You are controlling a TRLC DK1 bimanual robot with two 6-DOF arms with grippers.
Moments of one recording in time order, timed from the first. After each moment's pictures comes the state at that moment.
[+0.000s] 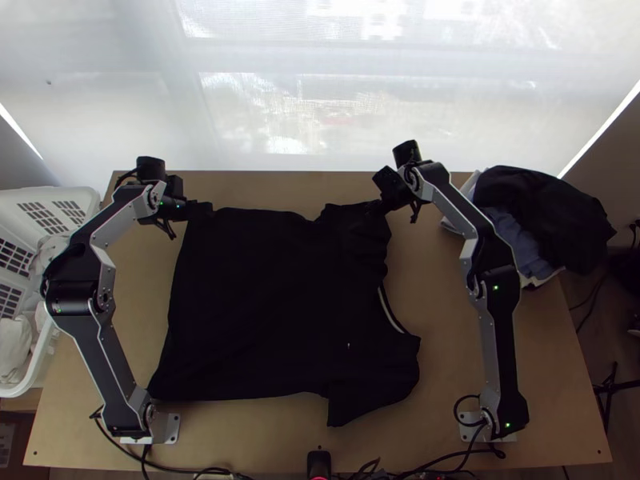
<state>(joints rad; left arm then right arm) 0.07 2.08 1.61 -0.51 0.24 -0.04 0.29 2.41 2.13 -0.82 -0.28 -0.39</state>
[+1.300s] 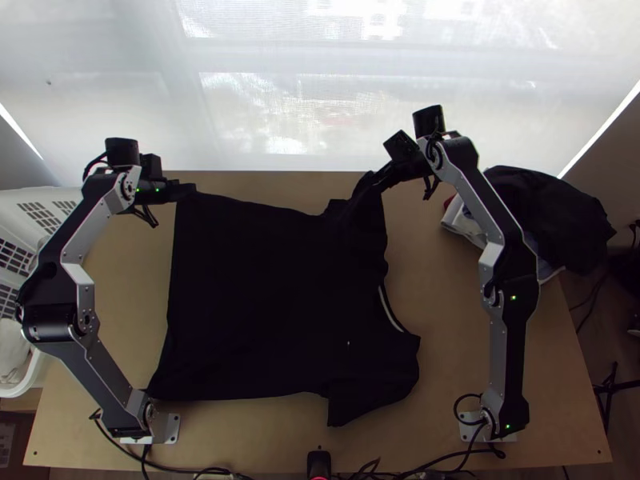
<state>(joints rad) 0.10 1.90 1.63 -0.55 0.25 -0.04 0.28 2.26 2.26 -0.86 -0.35 -0.40</state>
